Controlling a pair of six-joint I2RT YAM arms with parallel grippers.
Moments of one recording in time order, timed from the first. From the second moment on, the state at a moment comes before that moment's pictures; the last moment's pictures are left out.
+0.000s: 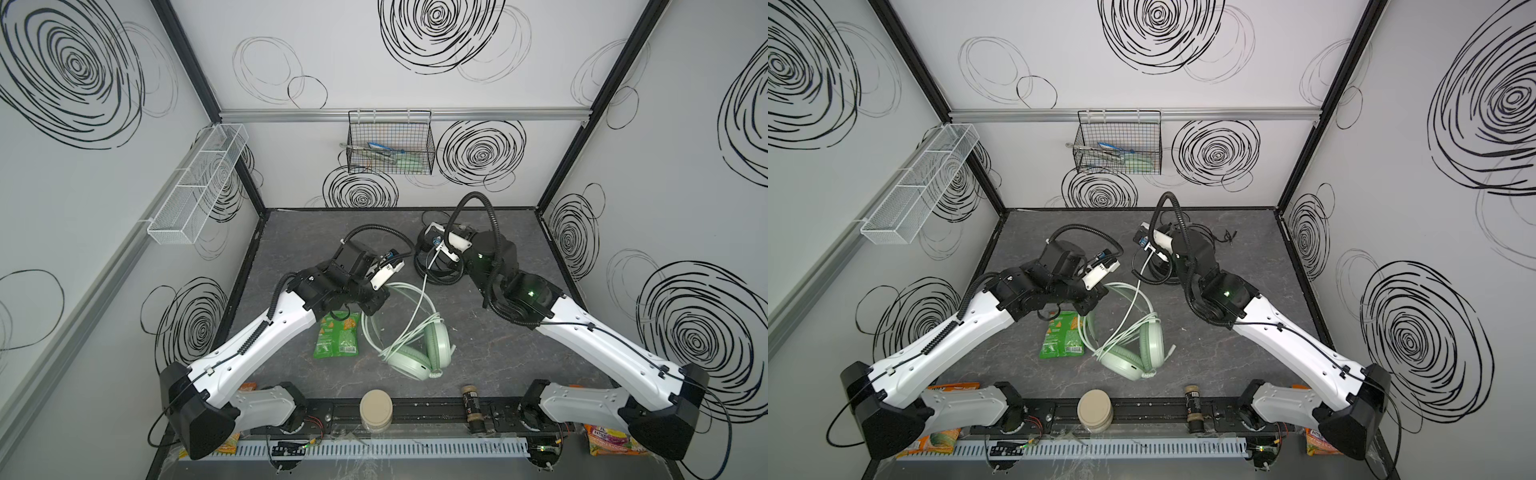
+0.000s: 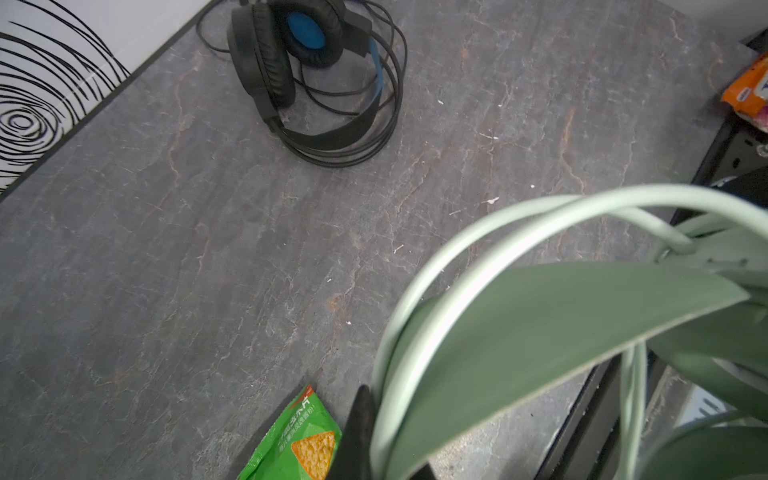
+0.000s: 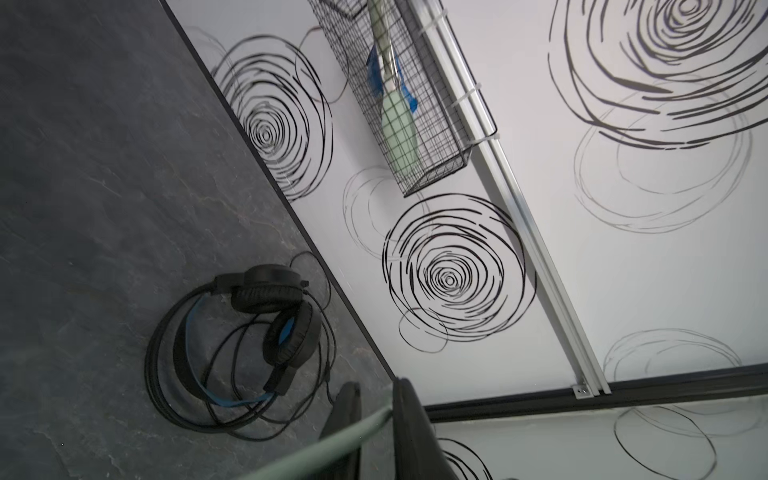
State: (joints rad) left arm -0.66 1.24 1.22 -0.85 0.14 0.16; right arm 0.84 1.15 1.19 -0.28 0.54 -0.78
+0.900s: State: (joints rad) left arm -0.54 1.09 1.32 -0.55 0.42 -0.12; right arm 0.52 1.06 1.07 -0.17 -0.09 -0.16
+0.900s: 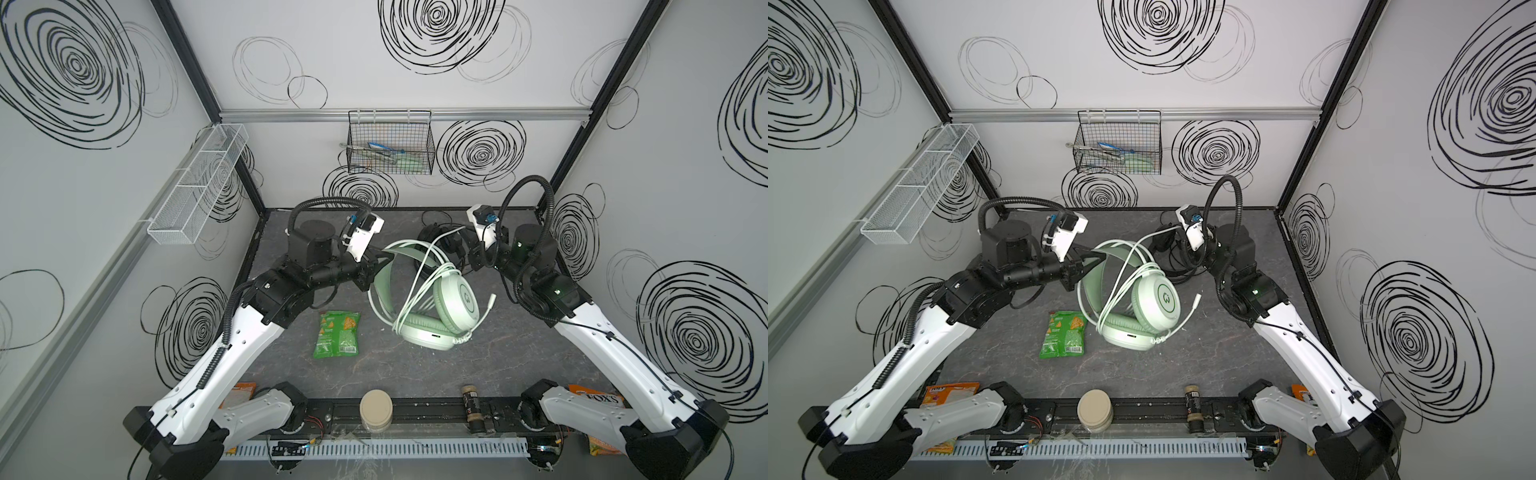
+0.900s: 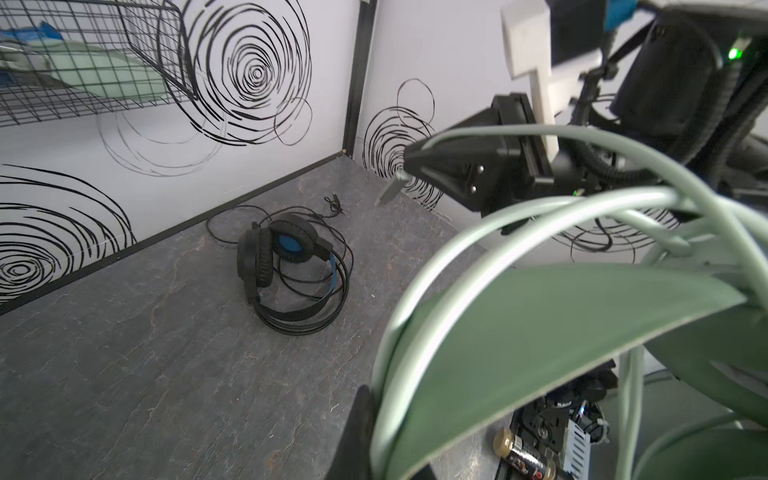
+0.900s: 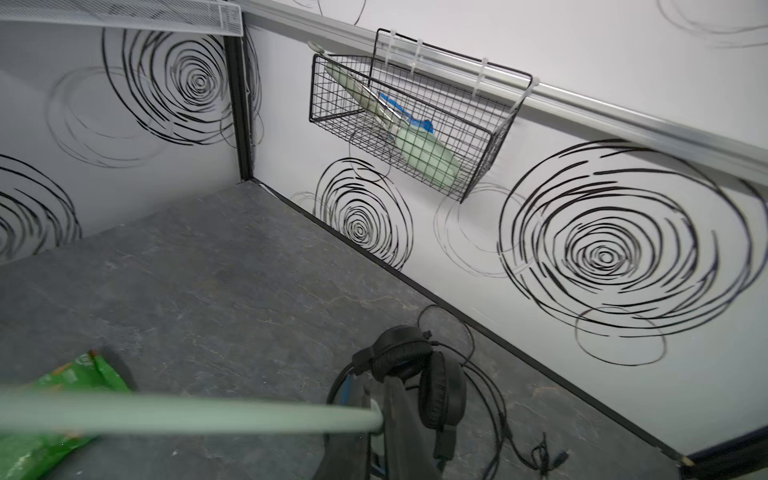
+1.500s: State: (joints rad) left arm -0.53 1.10 1.32 -0.51 0.38 -0.17; right arm 0.40 0.98 1.01 -0.06 -0.16 0.08
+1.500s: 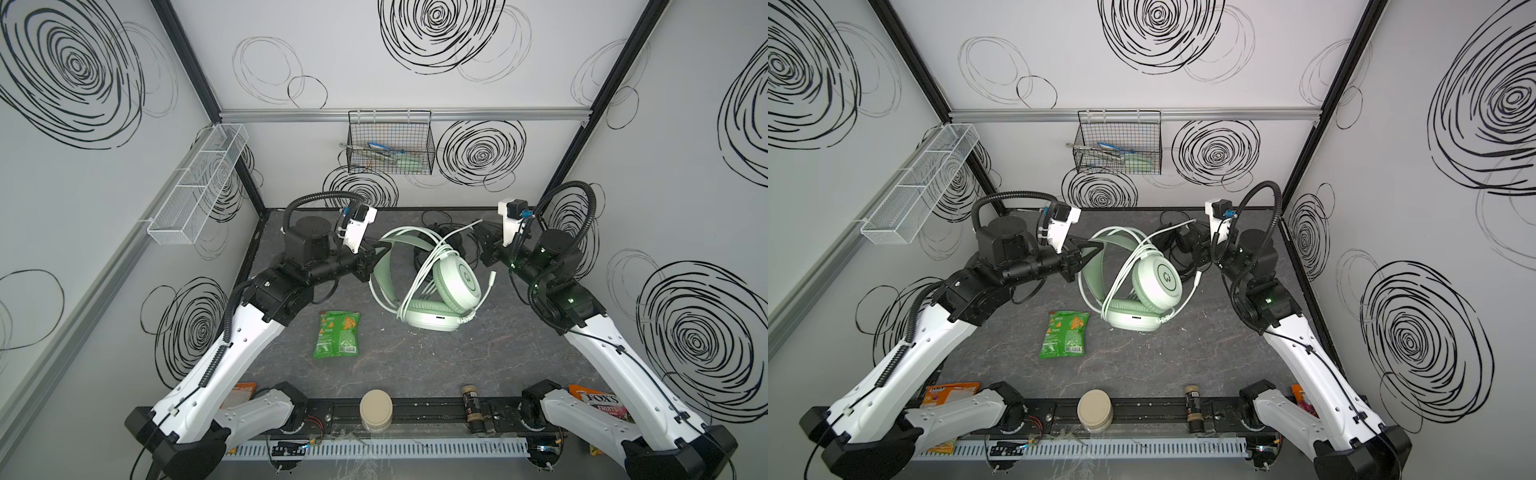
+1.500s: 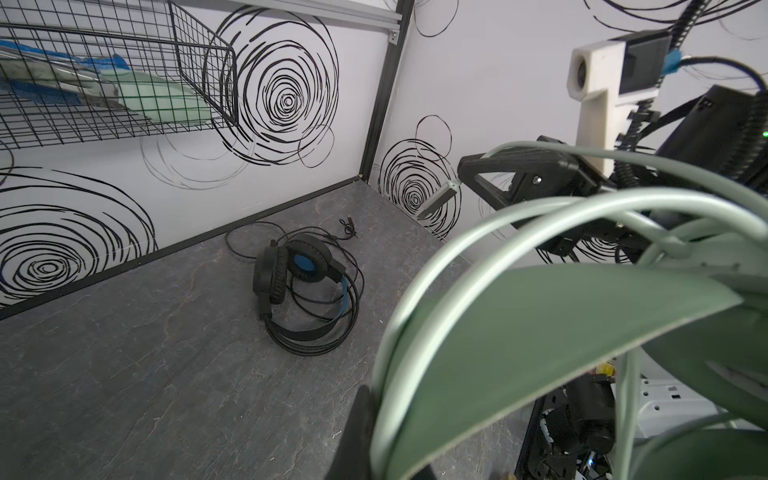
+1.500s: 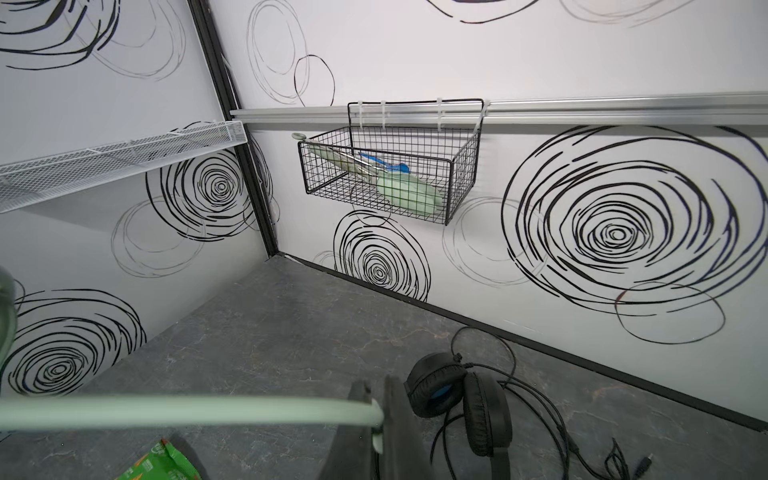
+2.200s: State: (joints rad) left arm -0.52 1.12 1.21 -0.16 0.51 -0.46; right arm 0.40 1.06 0.98 0.12 -0.44 0.25
